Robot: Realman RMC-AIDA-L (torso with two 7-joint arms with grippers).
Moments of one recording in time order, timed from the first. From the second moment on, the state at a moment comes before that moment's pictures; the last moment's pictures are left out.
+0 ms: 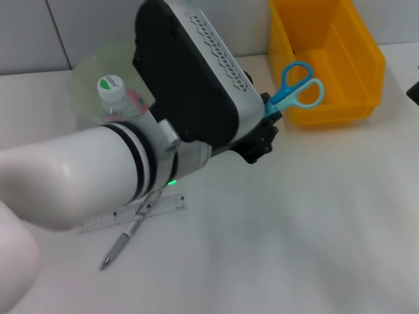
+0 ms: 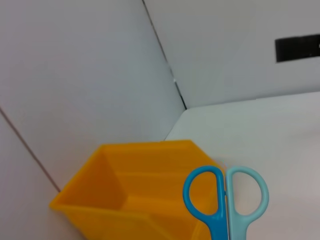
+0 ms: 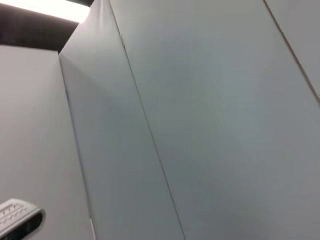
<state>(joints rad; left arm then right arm) -0.31 -2.07 2.13 1.75 2.74 0.67 -2.65 0.31 2.04 -0.19 -0.39 -1.69 -1.98 1.12</state>
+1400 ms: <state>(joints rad) -0.31 -2.08 2.20 1.66 2.74 0.46 -2.60 0.38 2.08 -0.14 -0.01 -1.69 -1.80 0.91</state>
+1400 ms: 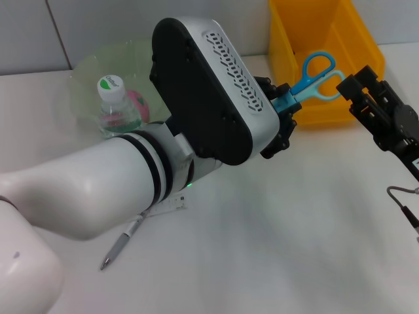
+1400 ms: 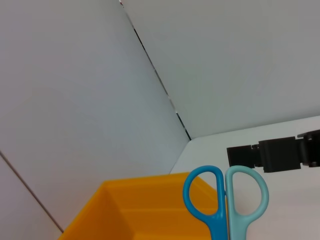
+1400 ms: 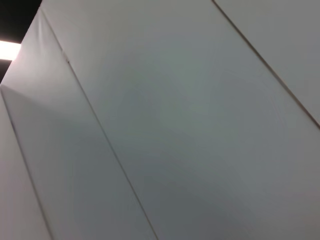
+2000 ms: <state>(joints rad) -0.31 -2.07 2.20 1.66 2.74 0.46 -2.59 0.42 2.09 -0.14 0.04 -1.69 -1.78 0.90</state>
